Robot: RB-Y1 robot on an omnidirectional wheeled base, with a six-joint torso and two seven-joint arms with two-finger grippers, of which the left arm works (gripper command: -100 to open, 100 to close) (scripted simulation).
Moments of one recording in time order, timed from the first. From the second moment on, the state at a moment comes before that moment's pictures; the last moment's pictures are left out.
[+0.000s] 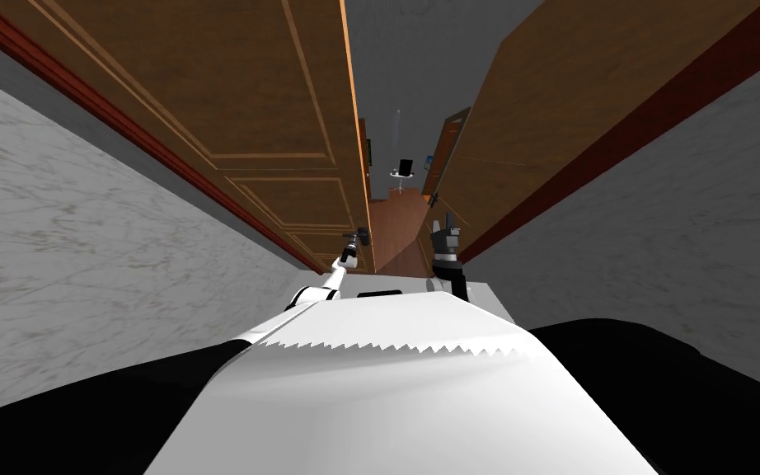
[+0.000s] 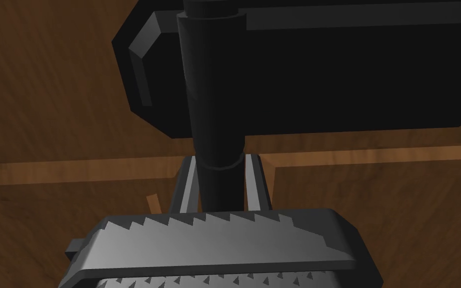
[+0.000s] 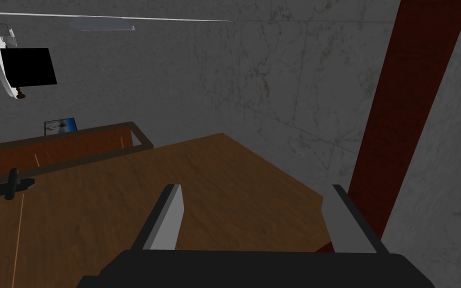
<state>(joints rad) -0.46 0.07 -0.04 -0.69 0.10 -0.43 0.03</state>
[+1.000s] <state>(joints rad) -0.48 0.11 0.05 -0.63 0.13 -0.47 0.01</state>
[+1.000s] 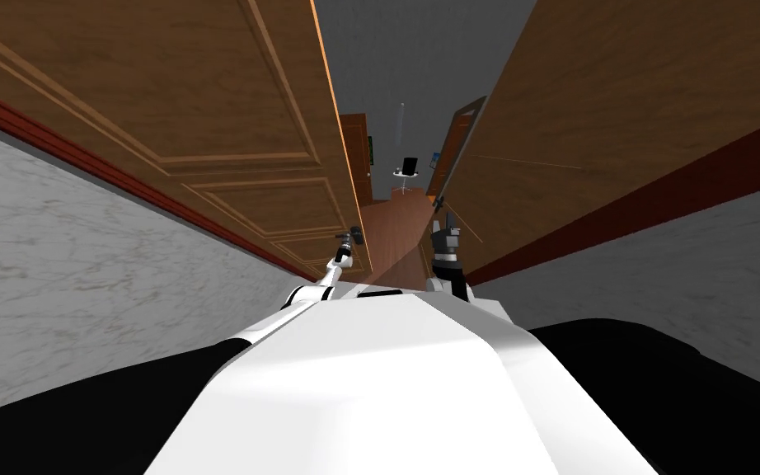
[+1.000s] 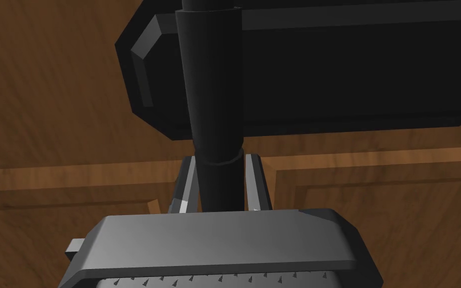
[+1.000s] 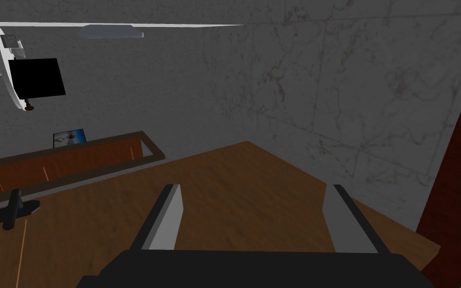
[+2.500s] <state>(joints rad) -0.47 0.17 0.19 -0.61 0.17 -0.47 -0.04</state>
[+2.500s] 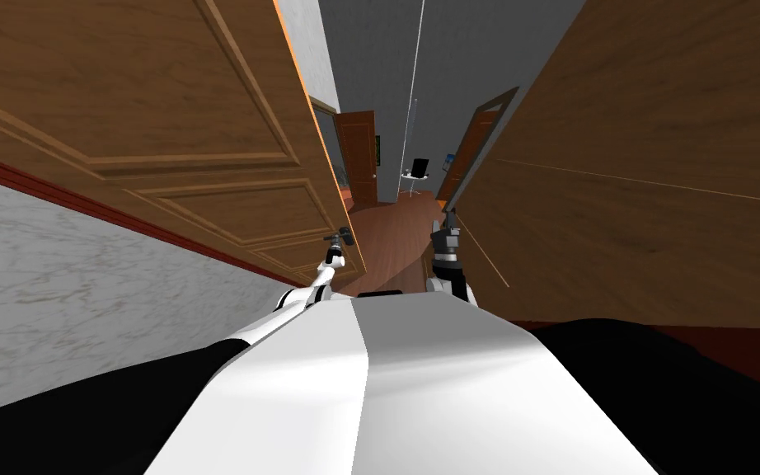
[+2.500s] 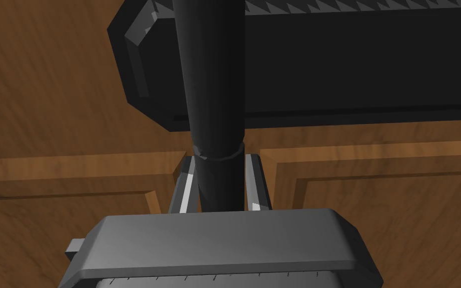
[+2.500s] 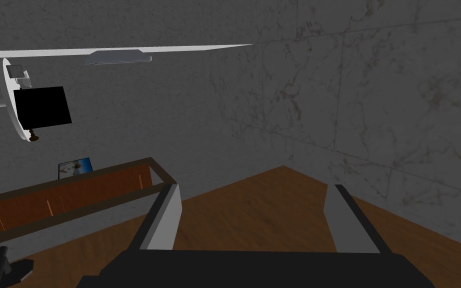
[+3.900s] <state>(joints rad) -0.46 0.21 0.26 -0.61 0.20 -0.47 -0.07</state>
